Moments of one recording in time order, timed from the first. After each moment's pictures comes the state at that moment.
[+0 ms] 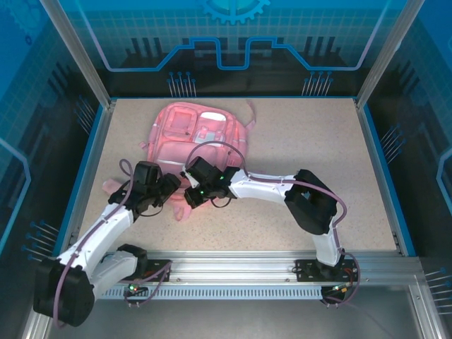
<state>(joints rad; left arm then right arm) -0.22 0.99 0.57 -0.46 0.10 -1.06 1.01 1.99 1.44 -0.38 -0.19 0.46</state>
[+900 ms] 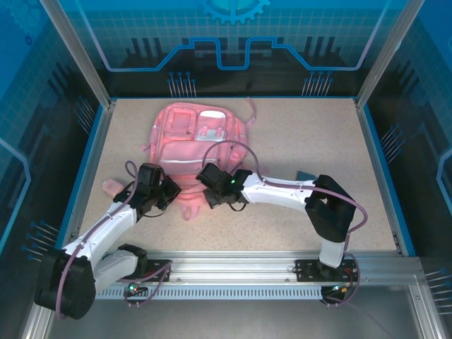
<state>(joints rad) -0.23 1.02 0.53 -0.40 0.16 -1.07 1.01 1.82 1.30 -0.58 0.22 0.47</state>
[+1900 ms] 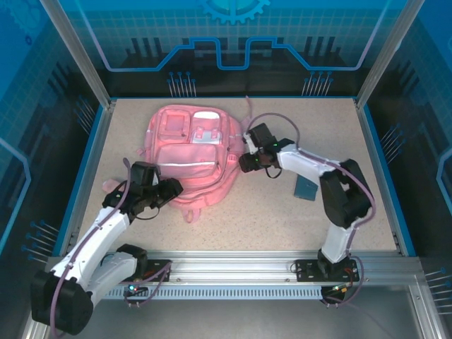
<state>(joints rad) -0.22 0.90 0.65 -0.63 0.24 -0.80 0.51 1.76 1.23 -0.48 -0.03 0.17</state>
